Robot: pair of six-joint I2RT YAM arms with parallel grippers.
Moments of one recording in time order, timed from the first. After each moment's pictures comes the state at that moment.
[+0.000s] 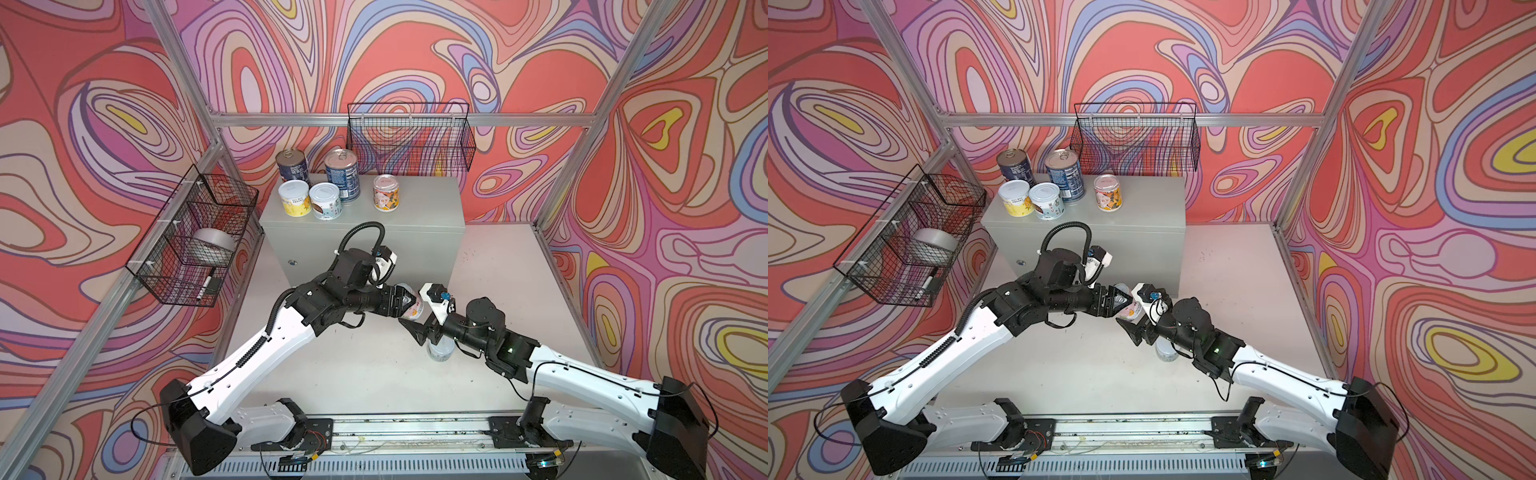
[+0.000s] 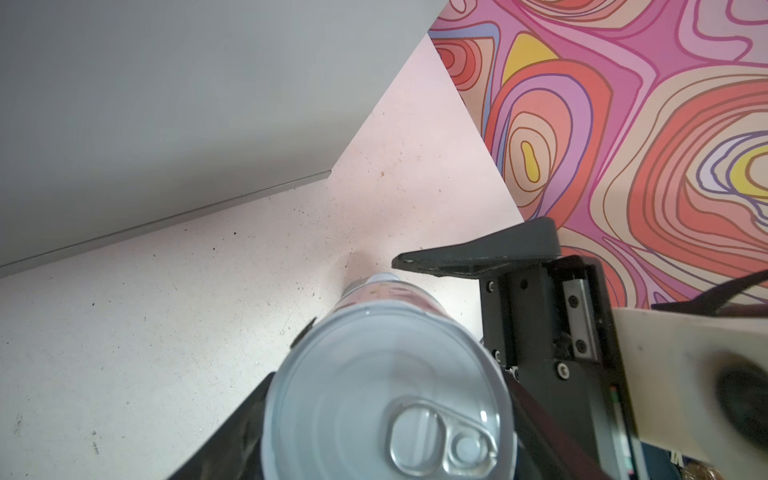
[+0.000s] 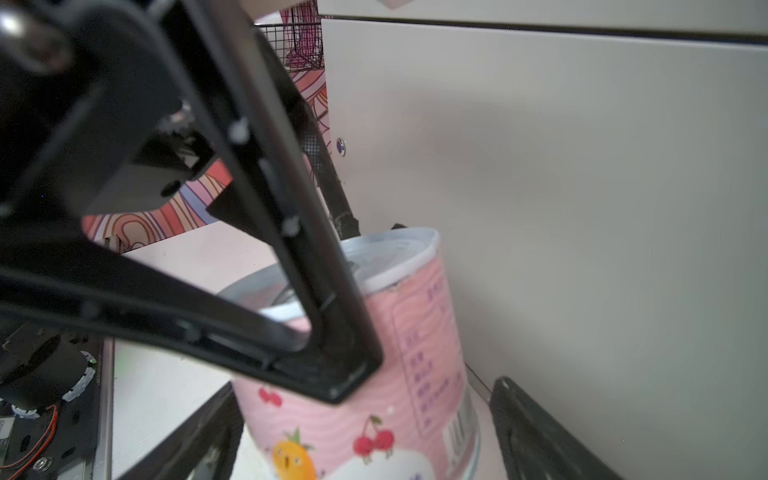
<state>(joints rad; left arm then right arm) -0.71 1.24 1.25 -0.68 0.28 -0.49 0.87 1.09 0.66 0.24 -0.06 -0.03</state>
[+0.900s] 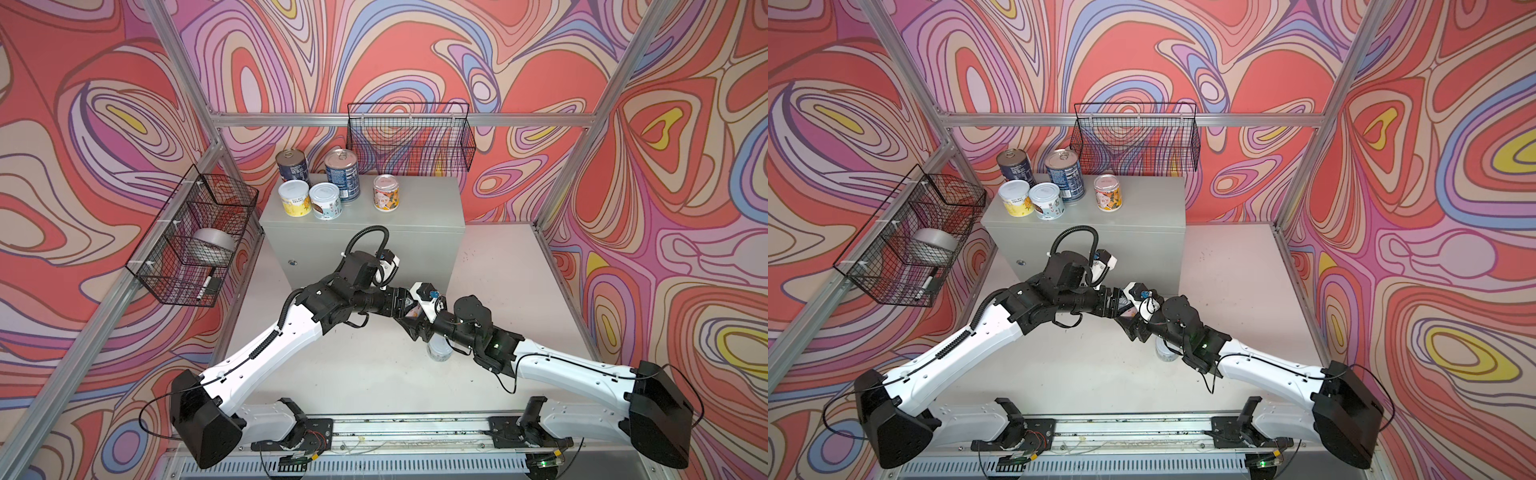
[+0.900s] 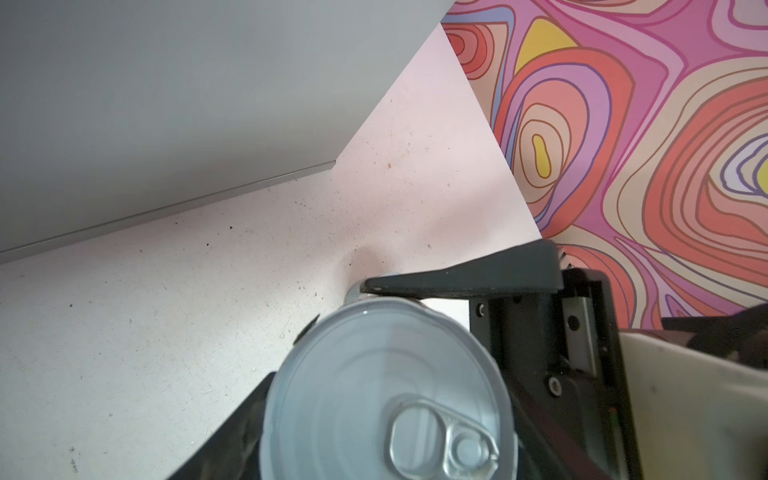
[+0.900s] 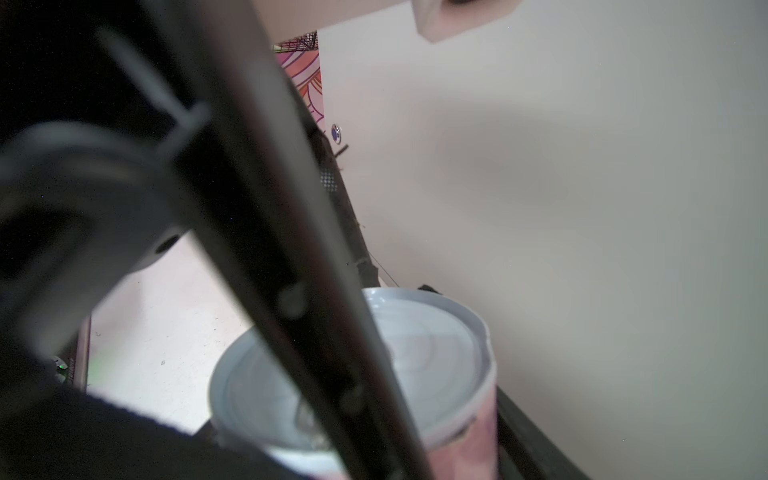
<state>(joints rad) -0.70 1.29 1.20 -0.61 0.30 -0.50 0.88 1.20 0.68 0.32 -0.05 -0.03</state>
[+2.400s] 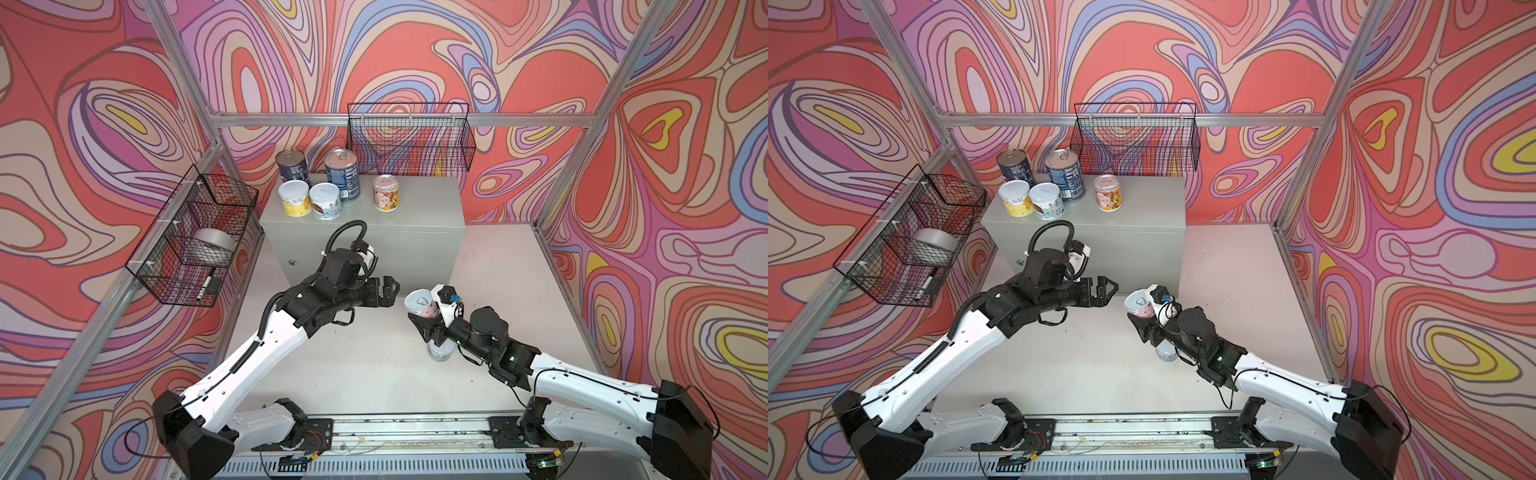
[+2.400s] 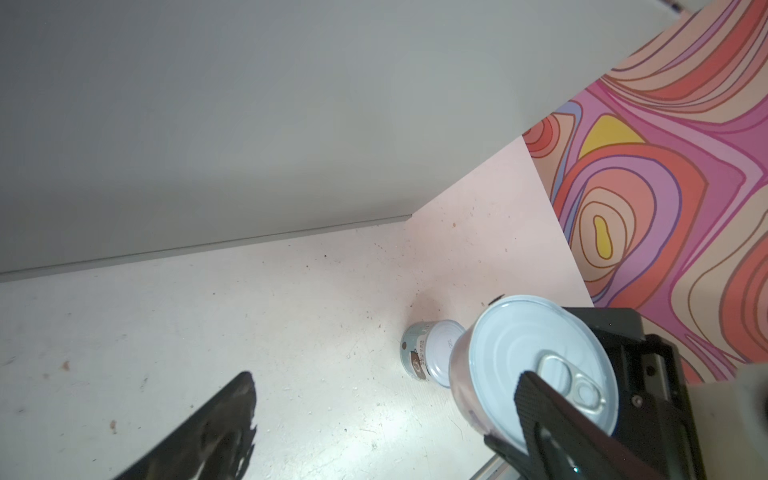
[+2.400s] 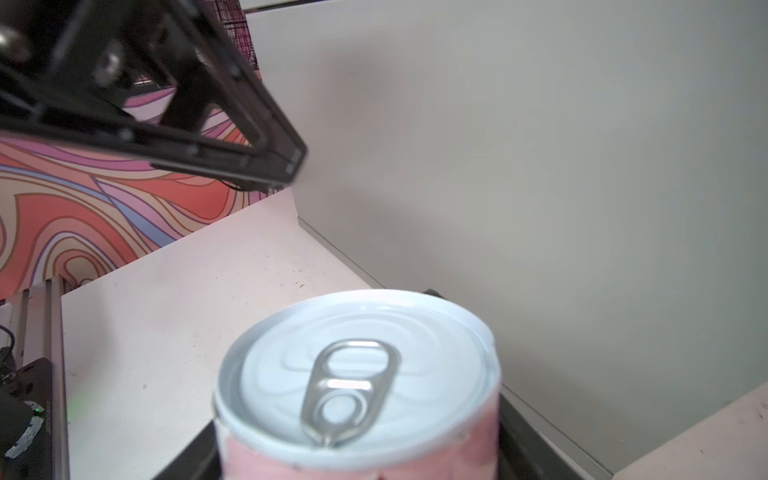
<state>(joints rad) -0.63 1.15 1.19 -0.66 0.06 -0.54 0.87 1.04 0.54 0.32 0.10 0.09</state>
